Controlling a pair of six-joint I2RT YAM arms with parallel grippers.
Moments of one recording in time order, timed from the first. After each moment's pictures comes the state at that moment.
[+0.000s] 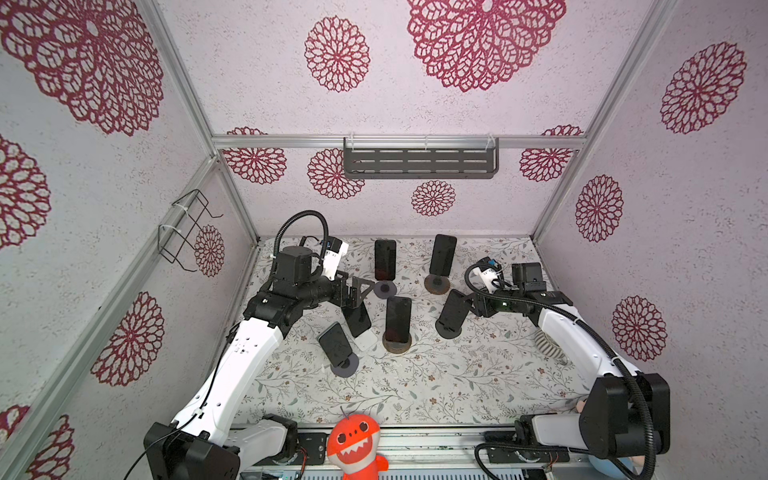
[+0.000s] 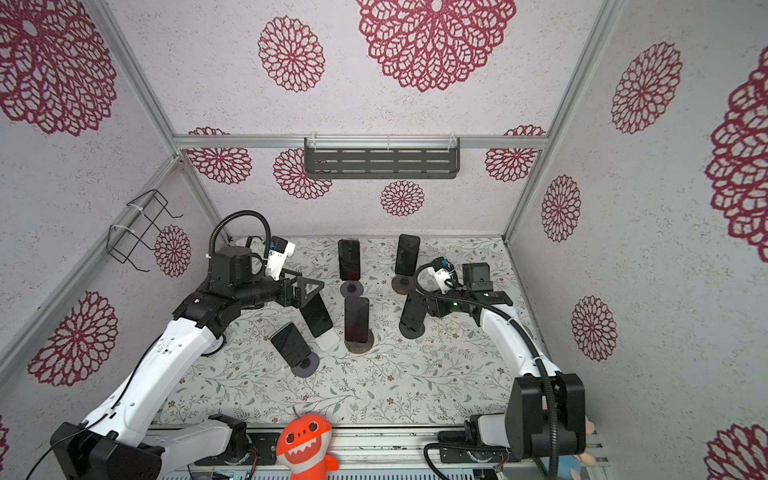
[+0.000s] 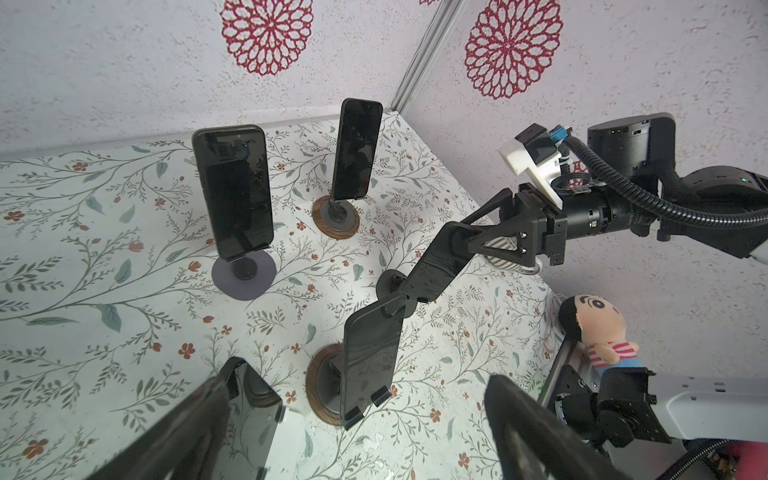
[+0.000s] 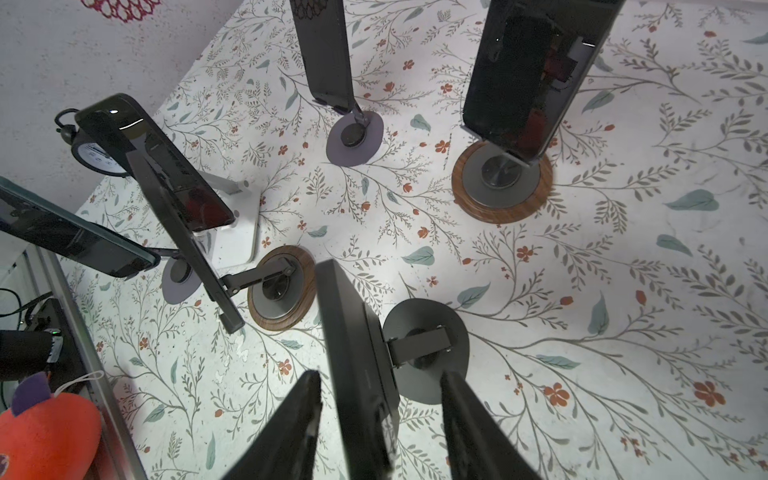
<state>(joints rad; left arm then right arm) -0.30 1.19 1.16 -0.50 0.52 -0.14 0.11 1.34 0.99 -0.52 -0.61 -0.17</state>
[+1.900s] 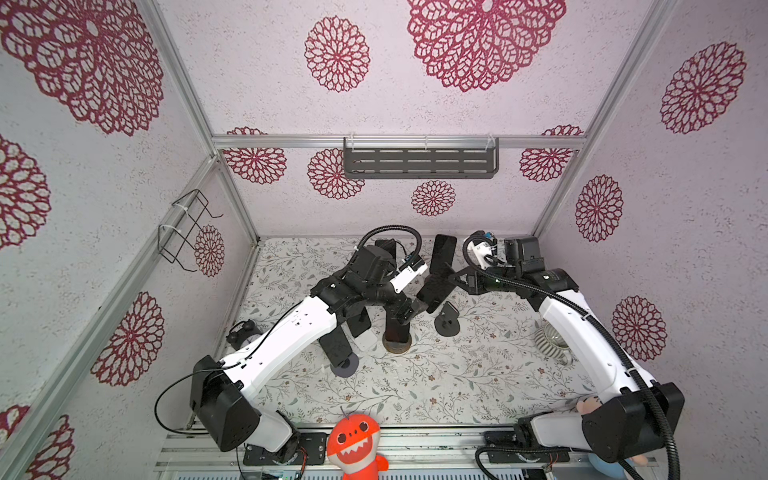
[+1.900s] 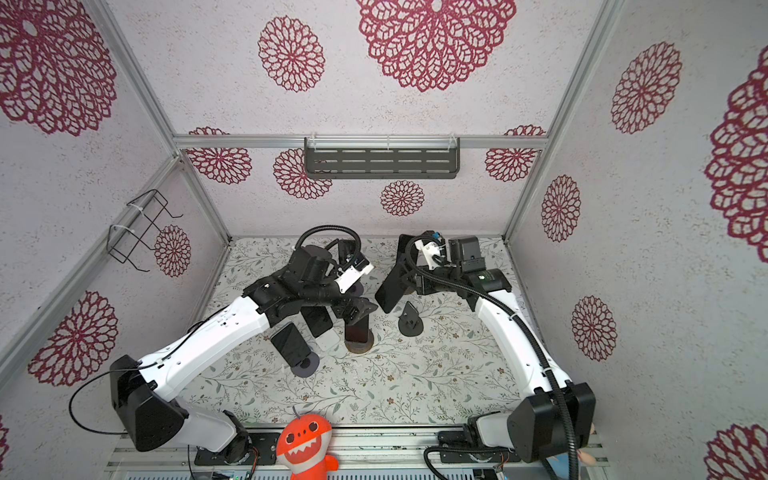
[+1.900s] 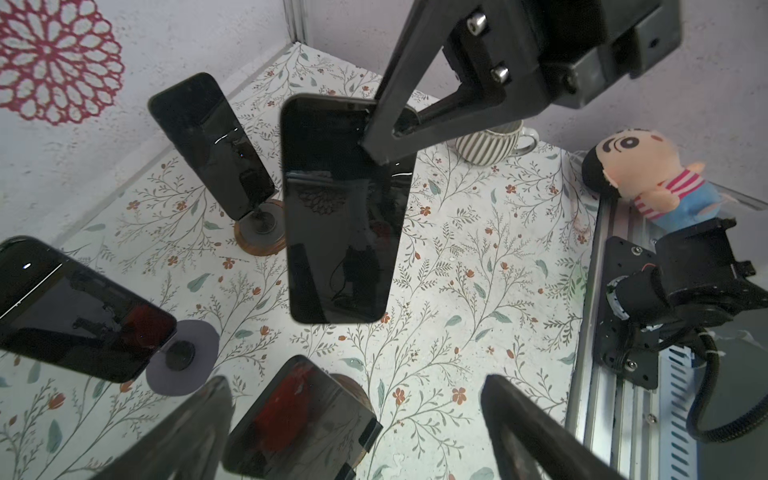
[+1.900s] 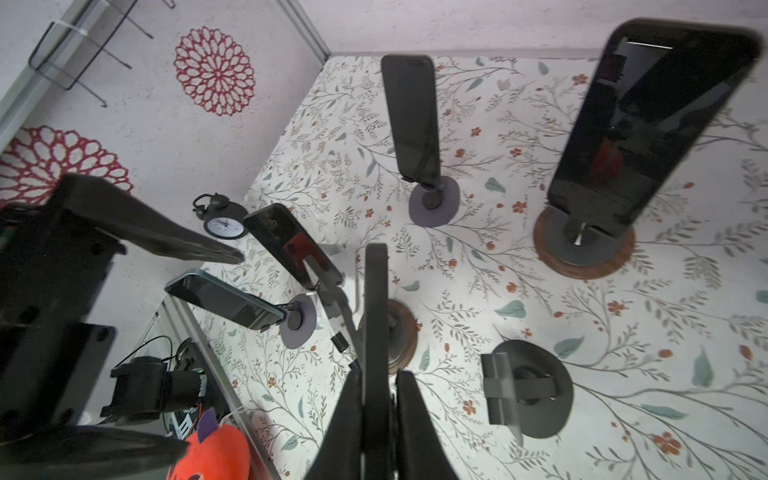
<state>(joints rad) -0.72 1.51 1.41 -0.56 0.28 0.19 0.28 1.34 1.31 -0.67 -0.62 0.15</state>
